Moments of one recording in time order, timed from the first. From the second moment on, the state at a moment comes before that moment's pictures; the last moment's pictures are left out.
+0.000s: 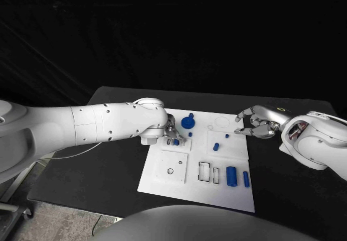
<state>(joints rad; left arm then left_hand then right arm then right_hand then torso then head) 1.25 -0.60 -0.21 1.38 -1.00 0.13 -0.69 0.92 0.01 0.17 0.29 0.11 0.98 0.04 0.45 0.96 1.46 -0.02 1.57 1.31 1.47 -0.07 1.57 1.31 0.07 1.35 0.05 1.39 1.31 1.21 -0.95 -0.12 1.61 -1.49 -0.21 -0.15 1.28 -0.04 0.10 0.27 0.07 0.77 0.10 0.19 0.37 1.47 0.01 1.57 1.31 1.46 -0.05 1.57 1.31 0.06 1.44 0.07 1.29 1.31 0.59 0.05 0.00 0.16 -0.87</state>
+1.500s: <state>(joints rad) 1.32 -0.65 -0.20 1.42 -1.01 0.10 -0.70 0.94 0.02 0.11 0.28 0.11 0.99 0.03 0.49 1.04 1.46 -0.03 1.57 1.31 1.47 -0.07 1.57 1.31 0.07 1.37 0.04 1.40 1.31 1.21 -0.95 -0.12 1.60 -1.49 -0.21 -0.15 1.28 -0.04 0.10 0.26 0.07 0.77 0.11 0.19 0.37 1.47 0.01 1.57 1.31 1.47 -0.04 1.57 1.31 0.06 1.44 0.07 1.29 1.31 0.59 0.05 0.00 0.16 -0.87</state>
